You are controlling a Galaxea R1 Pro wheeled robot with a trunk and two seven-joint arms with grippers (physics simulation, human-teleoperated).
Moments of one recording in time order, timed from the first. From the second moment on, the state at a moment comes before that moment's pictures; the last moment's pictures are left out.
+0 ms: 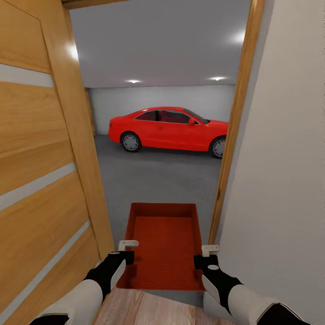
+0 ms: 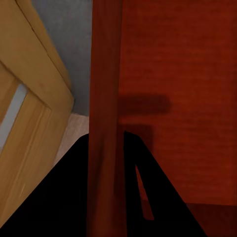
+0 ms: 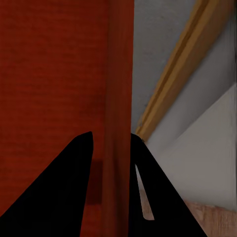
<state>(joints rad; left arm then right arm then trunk) -0.71 -0.14 0.06 -0.34 -0.05 0.27 0.16 -0.73 0.08 0.53 -0.15 -0.44 -0.08 -0.24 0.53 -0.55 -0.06</state>
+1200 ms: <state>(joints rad) -0.71 -0.14 0.06 -0.34 -0.05 0.27 0.16 -0.73 0.08 0.53 -0.15 -0.44 -0.08 -0.24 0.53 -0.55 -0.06</state>
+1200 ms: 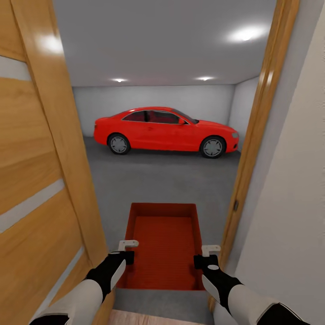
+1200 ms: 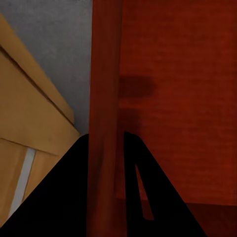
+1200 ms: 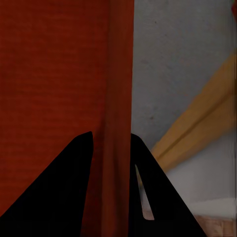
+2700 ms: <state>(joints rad) -0.71 -0.14 0.06 -0.34 -0.05 0.27 0.16 -0.73 0.08 0.53 -0.15 -0.44 -0.08 -0.24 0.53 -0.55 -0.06</state>
